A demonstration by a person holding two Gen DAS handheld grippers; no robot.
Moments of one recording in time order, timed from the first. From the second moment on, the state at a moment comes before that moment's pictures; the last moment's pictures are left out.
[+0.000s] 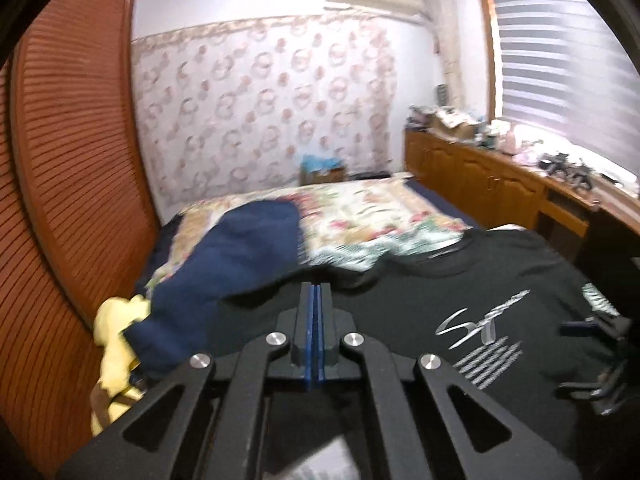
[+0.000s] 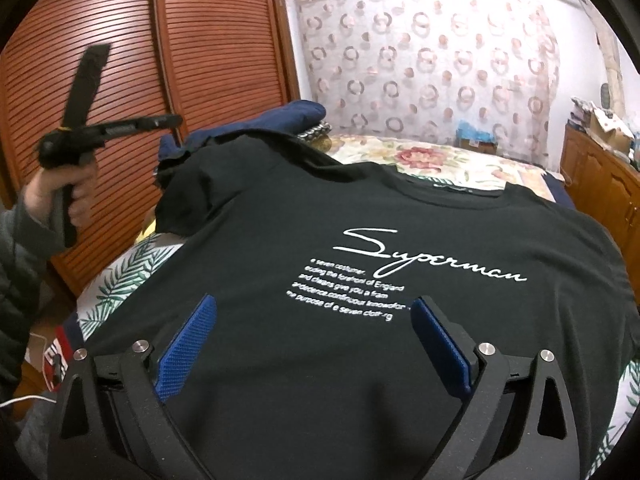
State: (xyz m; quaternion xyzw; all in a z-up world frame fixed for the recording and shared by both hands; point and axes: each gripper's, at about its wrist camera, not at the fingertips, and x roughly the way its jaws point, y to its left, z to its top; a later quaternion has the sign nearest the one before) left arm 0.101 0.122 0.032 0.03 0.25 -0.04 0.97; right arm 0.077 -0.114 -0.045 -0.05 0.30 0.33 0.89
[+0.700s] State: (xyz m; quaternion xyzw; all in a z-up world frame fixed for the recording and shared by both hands) left arm 0.125 0.167 -0.024 0.05 0.35 0.04 0.94; right arm 0.083 -0.133 -0.045 -0.03 0.30 0.32 0.90
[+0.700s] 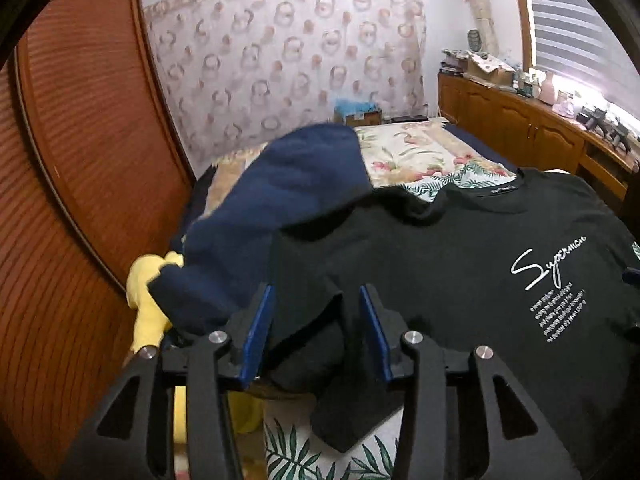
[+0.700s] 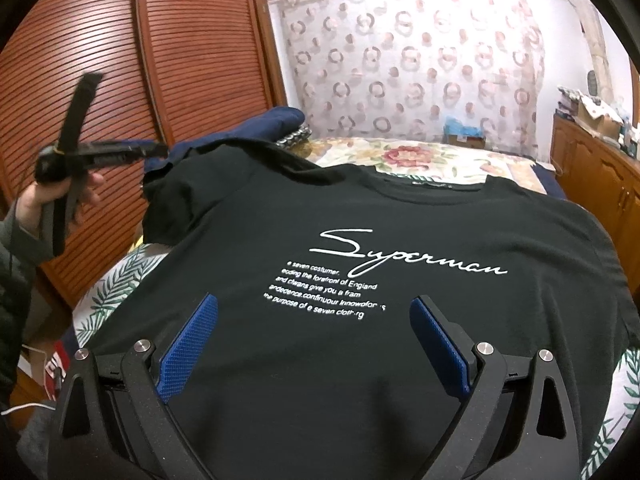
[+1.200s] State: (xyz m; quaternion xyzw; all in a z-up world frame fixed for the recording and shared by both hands) left arm 0.130 0.191 -0.025 0.03 0.33 0.07 0.94; right arm 0.090 -0.124 -0.057 -0.05 0.33 0.32 0.89
